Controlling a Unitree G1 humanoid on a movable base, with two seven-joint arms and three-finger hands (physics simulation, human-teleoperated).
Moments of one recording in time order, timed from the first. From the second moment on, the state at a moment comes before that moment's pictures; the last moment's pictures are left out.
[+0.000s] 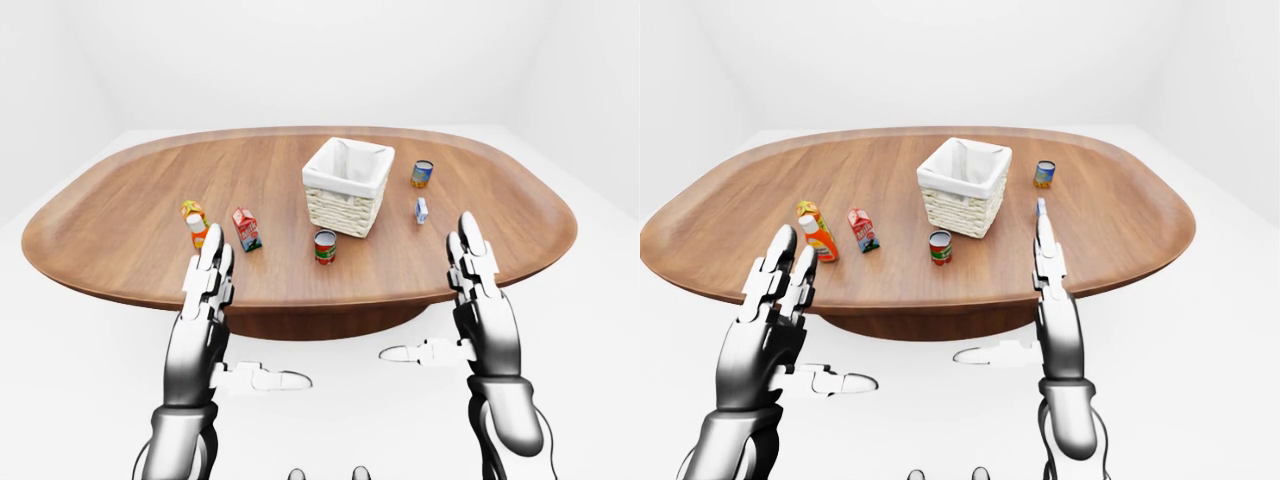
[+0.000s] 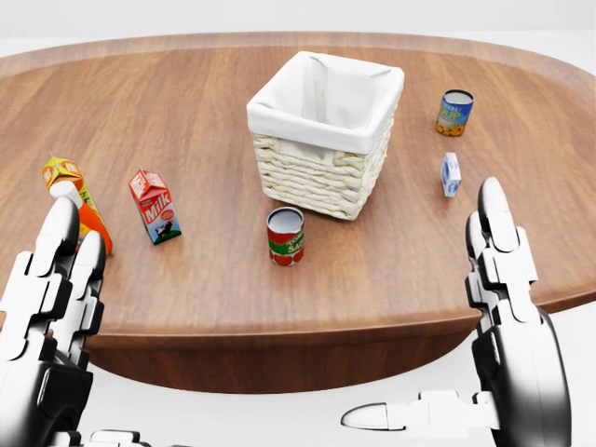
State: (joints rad) left arm 0.36 0.02 -0.07 -0.80 0.08 0.09 -0.11; right arm 0.28 -0.01 0.06 -0.69 -0.21 0.05 0.03
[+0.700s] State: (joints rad) left arm 0.36 0.02 -0.06 -0.79 0.08 0.09 -0.11; right arm 0.29 -0.01 0.06 -0.71 -0.20 0.04 0.03
